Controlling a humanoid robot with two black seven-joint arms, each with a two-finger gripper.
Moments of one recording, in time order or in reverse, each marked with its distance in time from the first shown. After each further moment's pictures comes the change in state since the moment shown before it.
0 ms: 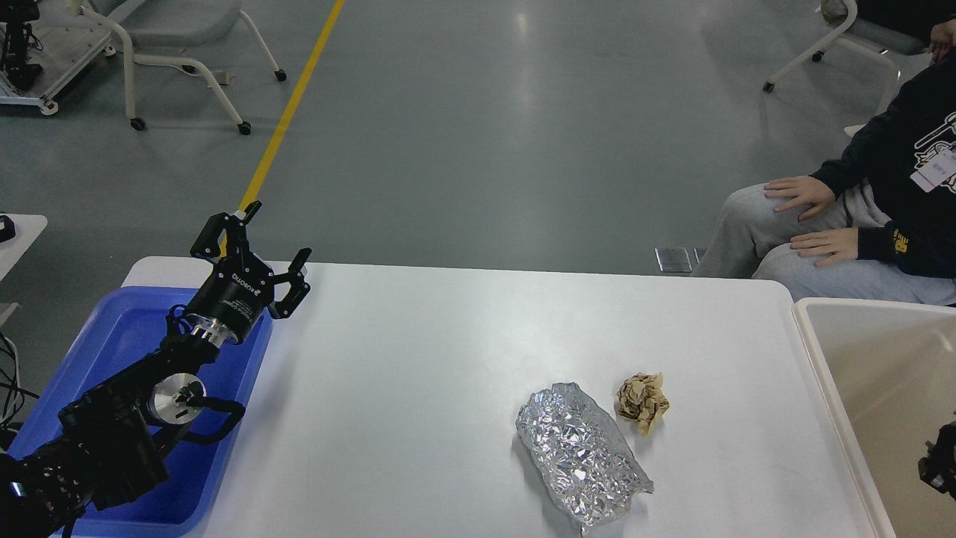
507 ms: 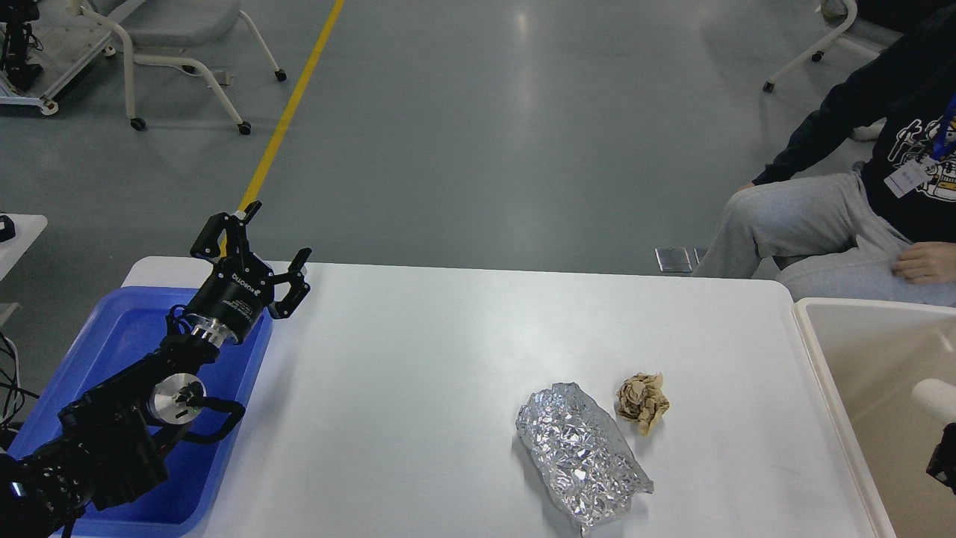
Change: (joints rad) left arm 0.000 0.000 0.000 0.000 0.000 0.000 0.000; right arm 0.001 -0.002 0.008 -0.009 0.012 -0.007 -0.003
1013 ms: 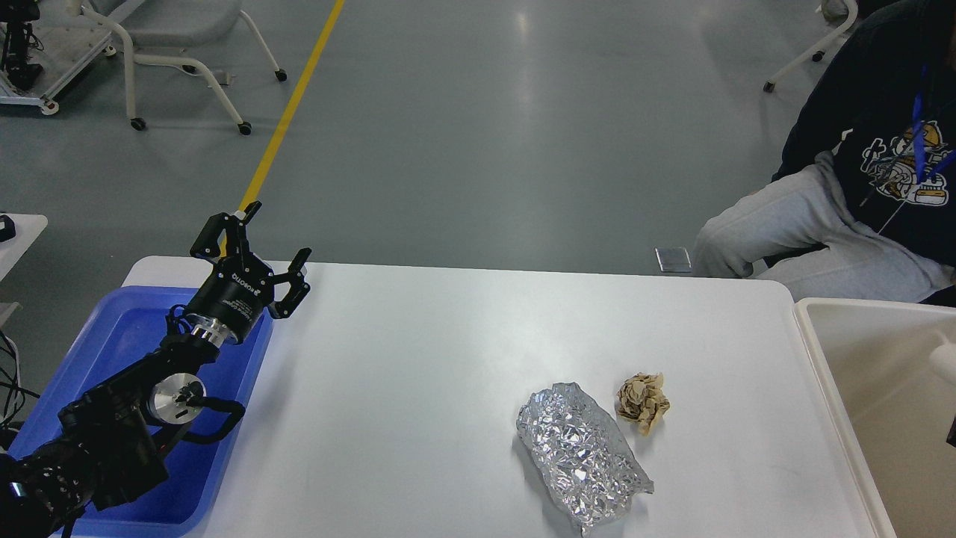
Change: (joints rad) left arm 0.000 0.000 0.000 0.000 0.000 0.000 0.000; right arm 0.055 -0.034 -0.055 0.006 -0.004 0.007 0.008
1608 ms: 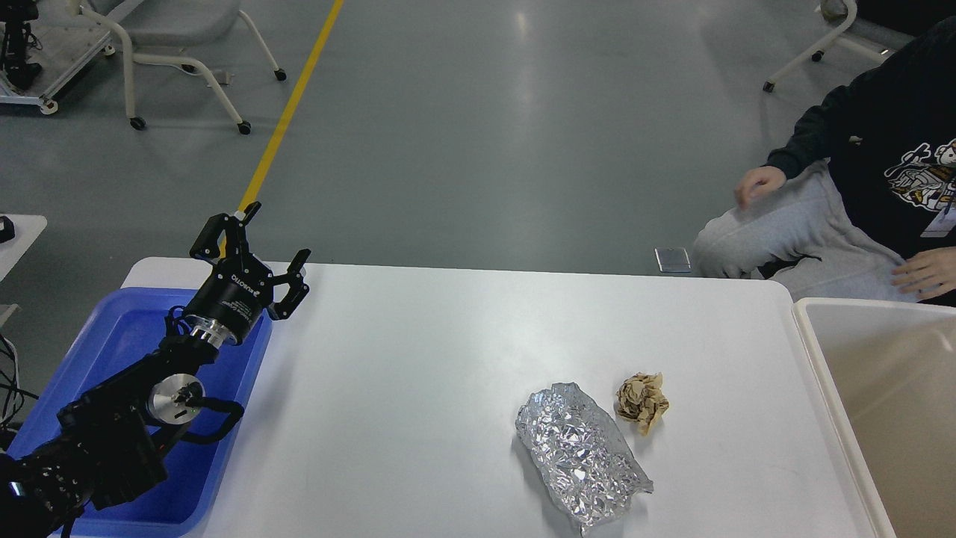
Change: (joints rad) left arm 0.000 0.001 0.000 0.000 0.001 0.000 0.002; right arm 0.117 -0.159 -0.310 0.049 -0.066 0.161 0.140
